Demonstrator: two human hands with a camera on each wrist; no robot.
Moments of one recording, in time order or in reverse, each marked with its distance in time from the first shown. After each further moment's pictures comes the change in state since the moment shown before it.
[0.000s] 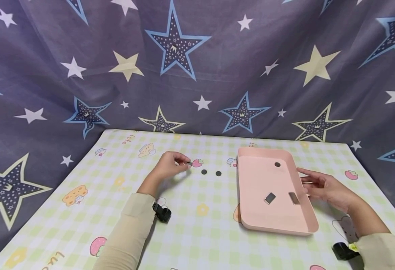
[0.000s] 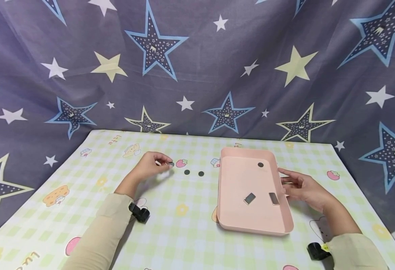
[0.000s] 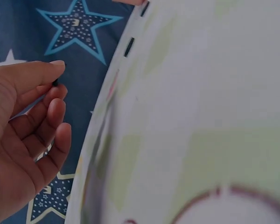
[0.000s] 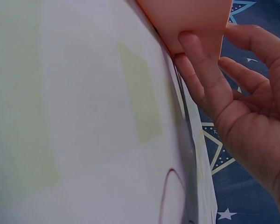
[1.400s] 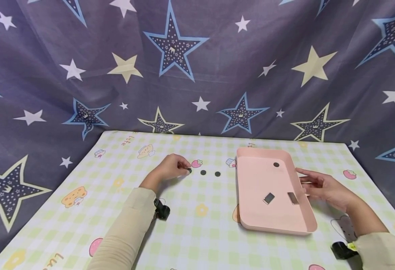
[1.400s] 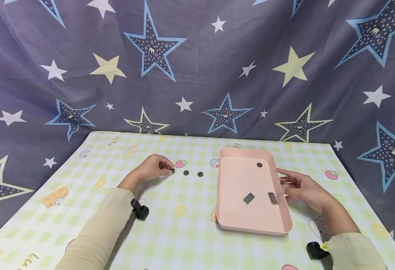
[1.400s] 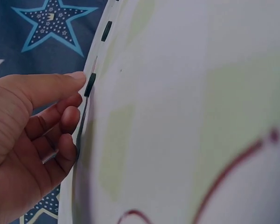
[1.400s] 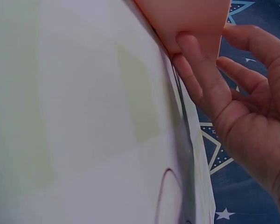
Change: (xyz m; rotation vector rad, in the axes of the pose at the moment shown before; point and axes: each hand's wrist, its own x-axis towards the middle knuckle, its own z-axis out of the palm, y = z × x) left_hand 0.012 -0.013 0.003 0.143 -0.193 -0.016; right_hand 0.000 0.000 -0.001 -0.006 -0.015 -0.012
